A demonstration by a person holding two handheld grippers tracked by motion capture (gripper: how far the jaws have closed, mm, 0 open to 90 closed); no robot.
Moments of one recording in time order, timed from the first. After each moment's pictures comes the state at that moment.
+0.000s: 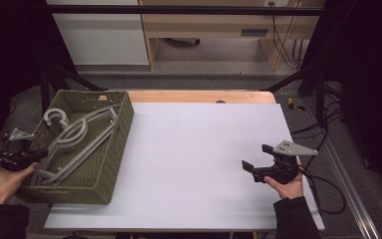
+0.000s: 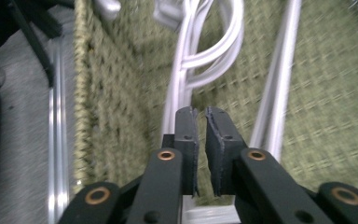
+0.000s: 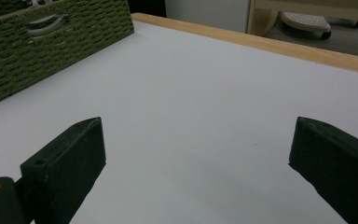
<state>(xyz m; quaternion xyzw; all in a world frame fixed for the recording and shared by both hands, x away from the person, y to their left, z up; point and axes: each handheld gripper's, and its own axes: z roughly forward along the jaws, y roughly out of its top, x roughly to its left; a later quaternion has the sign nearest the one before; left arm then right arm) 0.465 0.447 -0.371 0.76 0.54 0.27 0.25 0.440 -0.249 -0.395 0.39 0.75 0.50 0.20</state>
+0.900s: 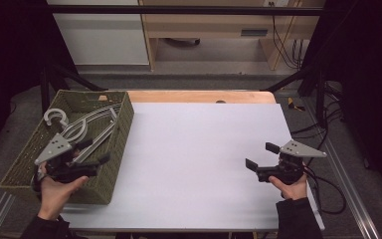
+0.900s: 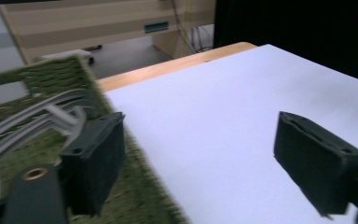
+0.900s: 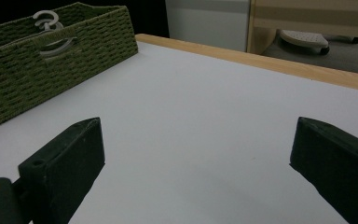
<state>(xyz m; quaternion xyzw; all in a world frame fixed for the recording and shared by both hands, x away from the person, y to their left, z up) 0.423 0.301 -0.357 0.74 0.36 0.24 0.52 0.434 -0.257 -0.387 0.39 0.72 0.53 0.20</state>
